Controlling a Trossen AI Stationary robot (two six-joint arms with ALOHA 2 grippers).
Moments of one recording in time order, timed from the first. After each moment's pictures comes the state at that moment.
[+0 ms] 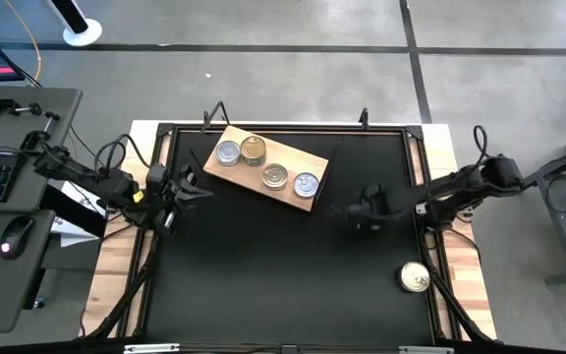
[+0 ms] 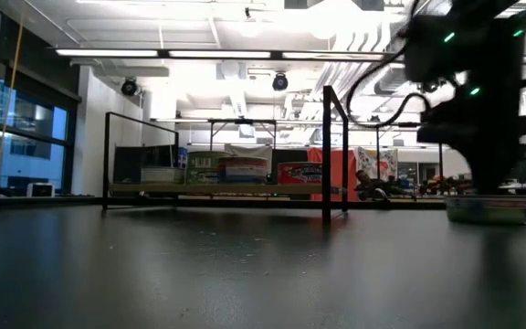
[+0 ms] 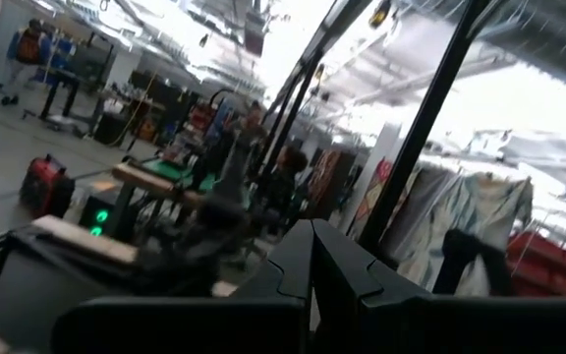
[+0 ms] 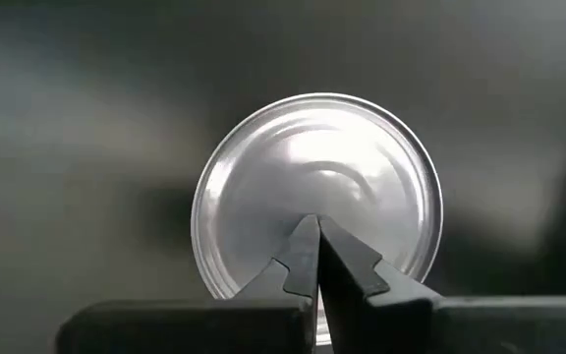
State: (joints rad) left arm -0.43 0.65 0.58 0.36 -0.43 -0.30; right arm 0.11 1.43 0.72 -0.97 0.22 1.40
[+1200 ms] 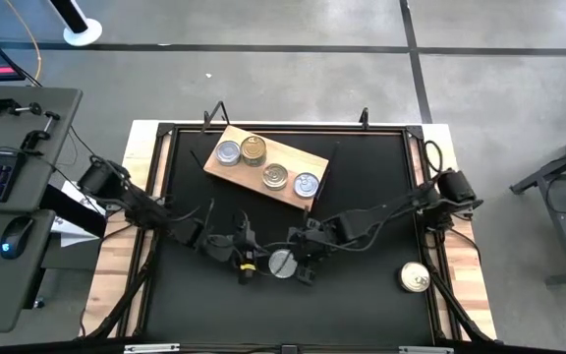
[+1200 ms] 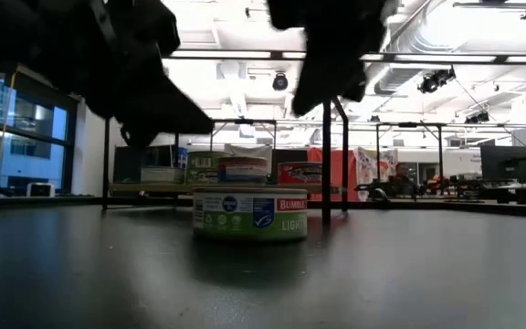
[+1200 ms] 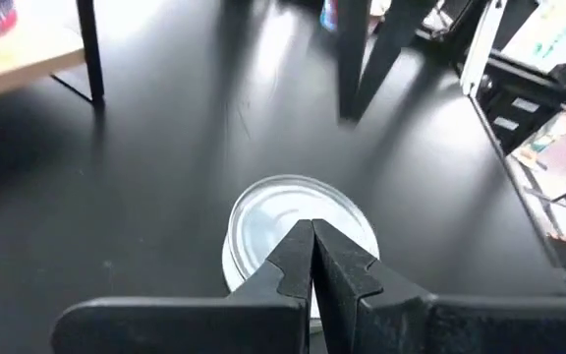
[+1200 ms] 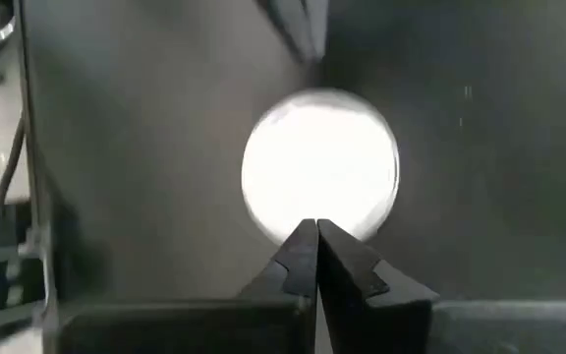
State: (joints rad) left arm -0.44 1.61 0.58 0.54 -0.36 -0.52; right arm 0.31 1.85 1.39 -0.54 0.02 0.58
